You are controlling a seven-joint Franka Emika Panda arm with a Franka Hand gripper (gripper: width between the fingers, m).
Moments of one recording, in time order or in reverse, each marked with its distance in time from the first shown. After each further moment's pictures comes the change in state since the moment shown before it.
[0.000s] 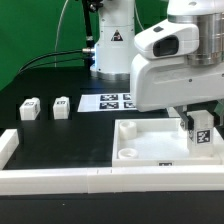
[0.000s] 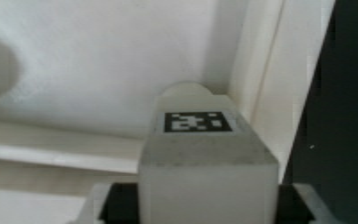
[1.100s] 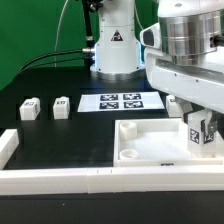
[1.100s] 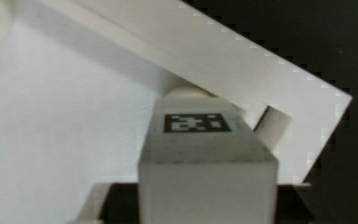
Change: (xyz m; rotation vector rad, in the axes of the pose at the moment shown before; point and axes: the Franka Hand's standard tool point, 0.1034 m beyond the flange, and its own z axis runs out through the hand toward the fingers) arm -0.001 0.004 0.000 0.055 -0.006 1.222
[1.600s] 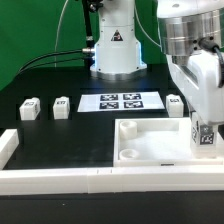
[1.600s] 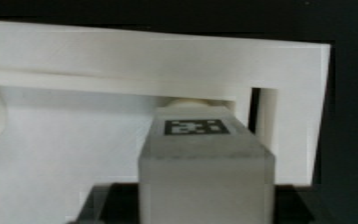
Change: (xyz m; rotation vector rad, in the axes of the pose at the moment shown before) arm -0.001 -0.002 -0.001 0.009 -0.025 0.440
